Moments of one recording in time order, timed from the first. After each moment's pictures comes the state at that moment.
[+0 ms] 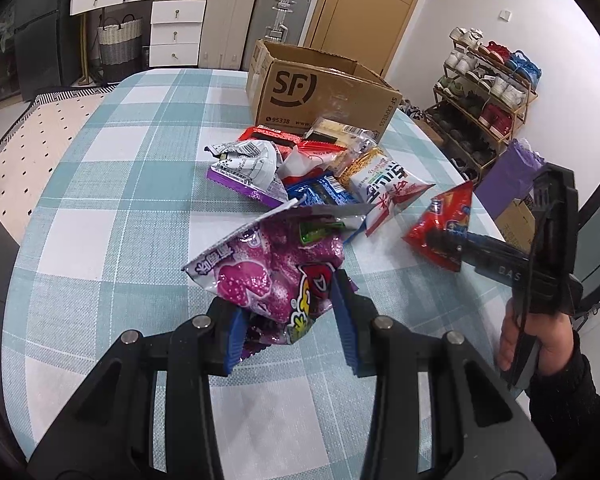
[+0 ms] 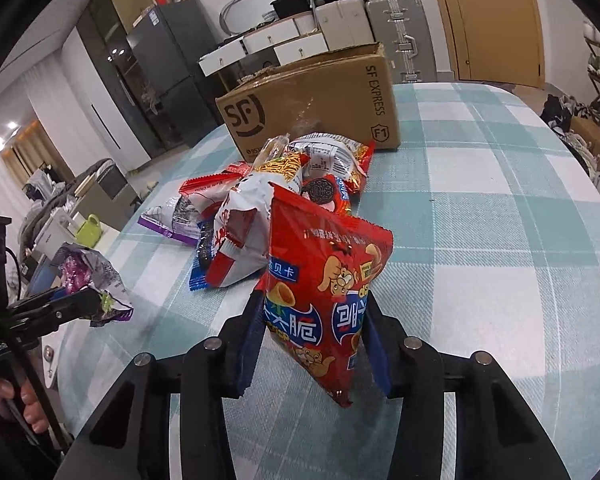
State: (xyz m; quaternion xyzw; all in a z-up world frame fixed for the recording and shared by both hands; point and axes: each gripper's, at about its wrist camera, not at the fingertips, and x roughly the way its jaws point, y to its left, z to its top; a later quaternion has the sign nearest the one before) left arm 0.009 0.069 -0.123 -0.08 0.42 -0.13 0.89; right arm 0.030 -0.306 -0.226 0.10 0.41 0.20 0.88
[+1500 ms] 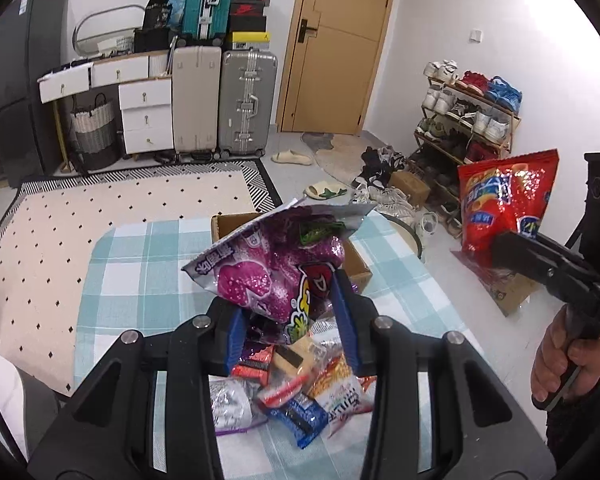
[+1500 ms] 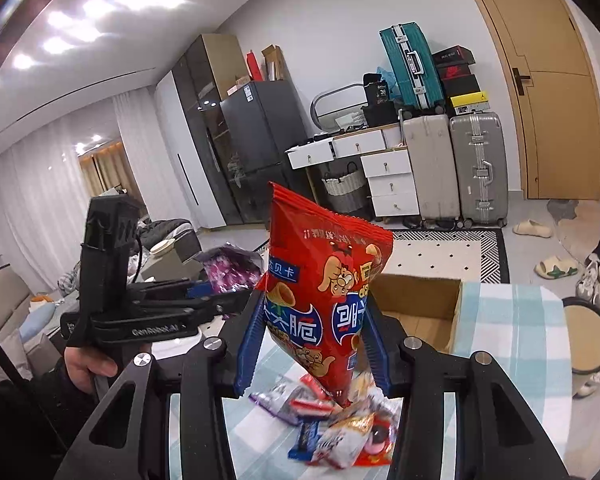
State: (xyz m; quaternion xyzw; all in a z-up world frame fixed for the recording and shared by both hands) left arm 0.158 0.030 0.083 -0.04 0.34 -0.16 0.93; right arm 0.095 -0.308 0.033 0.10 0.24 0.33 0.91
